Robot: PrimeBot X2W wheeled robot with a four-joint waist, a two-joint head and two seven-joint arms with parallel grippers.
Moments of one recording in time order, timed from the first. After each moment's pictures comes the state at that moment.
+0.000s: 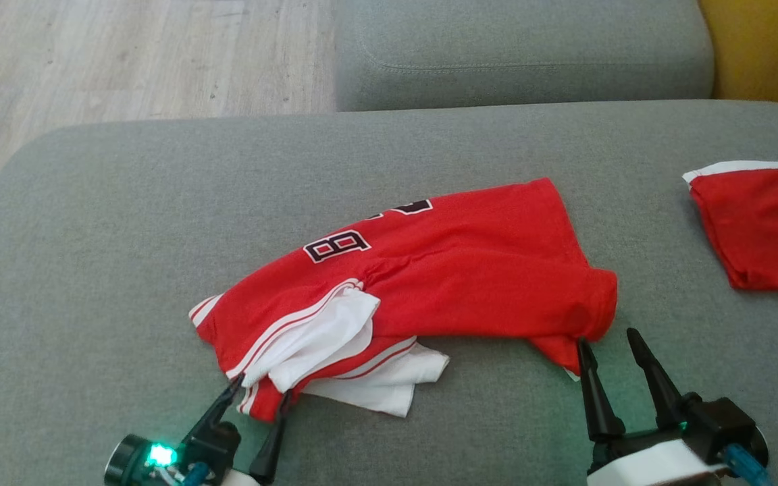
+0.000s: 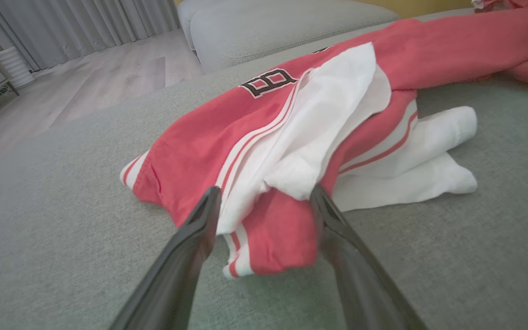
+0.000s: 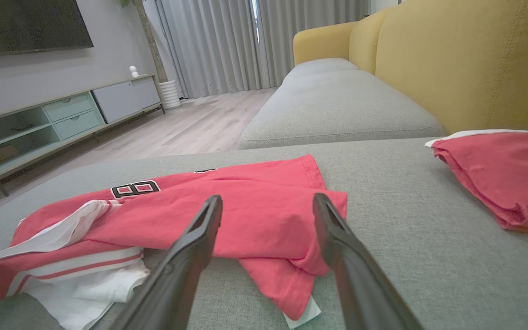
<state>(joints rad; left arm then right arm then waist) -0.06 0.24 -0.46 0.46 -0.13 0.01 -0.19 0.13 -0.05 0.13 0.18 0.15 0.12 -0.26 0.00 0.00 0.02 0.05</state>
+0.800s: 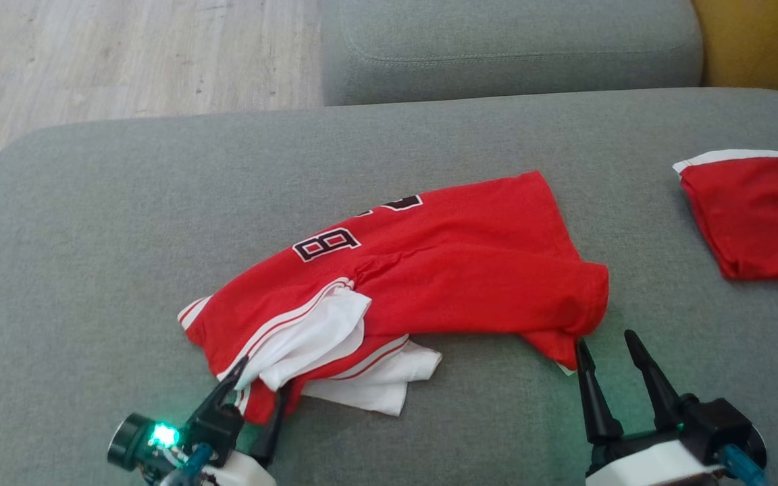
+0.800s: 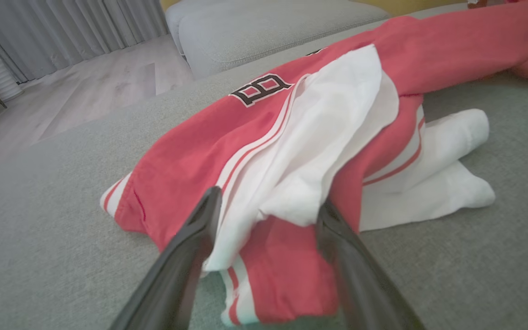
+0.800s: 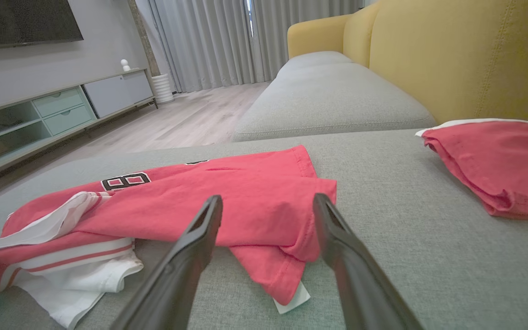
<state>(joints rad) -0.14 0.23 -0.49 0.55 -0.13 0.00 -0.23 0.13 -0.05 0.13 0.19 0.14 0.12 -0.26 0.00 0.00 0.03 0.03</state>
